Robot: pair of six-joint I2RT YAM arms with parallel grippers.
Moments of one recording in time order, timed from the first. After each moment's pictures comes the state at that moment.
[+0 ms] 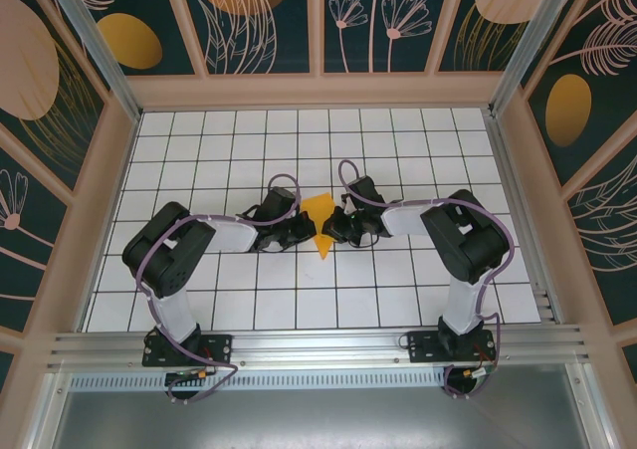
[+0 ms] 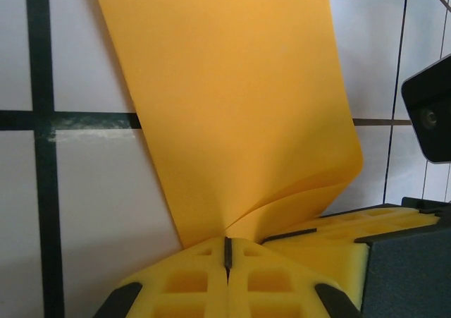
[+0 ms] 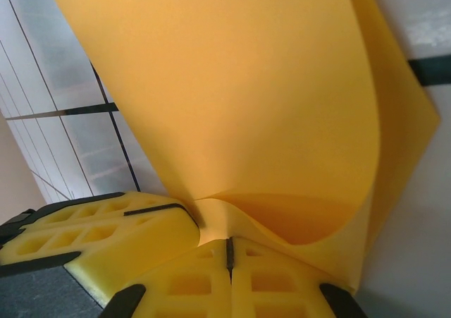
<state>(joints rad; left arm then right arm) -0.65 1.81 0.78 0.20 0.32 -0.95 0.61 1.86 0.88 0.02 -0.54 0.99</state>
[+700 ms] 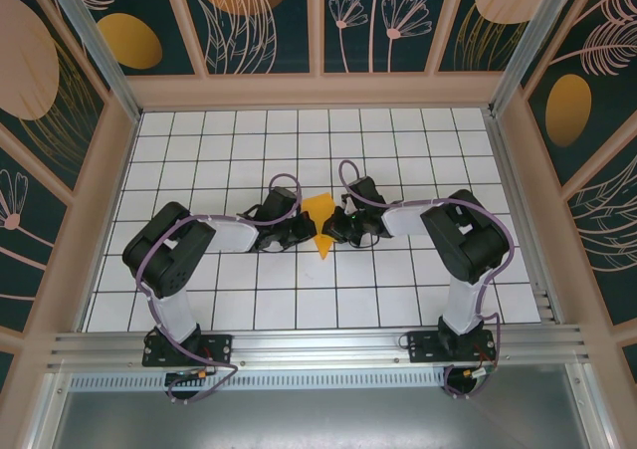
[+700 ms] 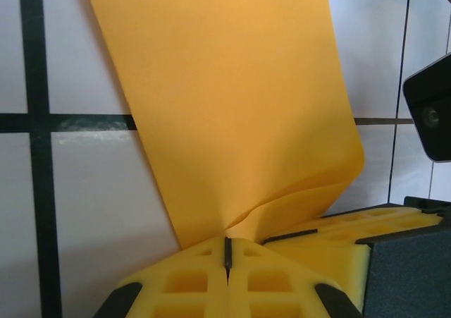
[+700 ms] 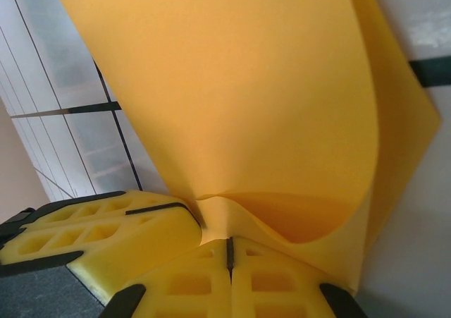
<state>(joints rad) -0.66 1.81 0.80 0.17 0.30 -0.93 0.60 1.85 0.87 0.05 -0.55 0.99</state>
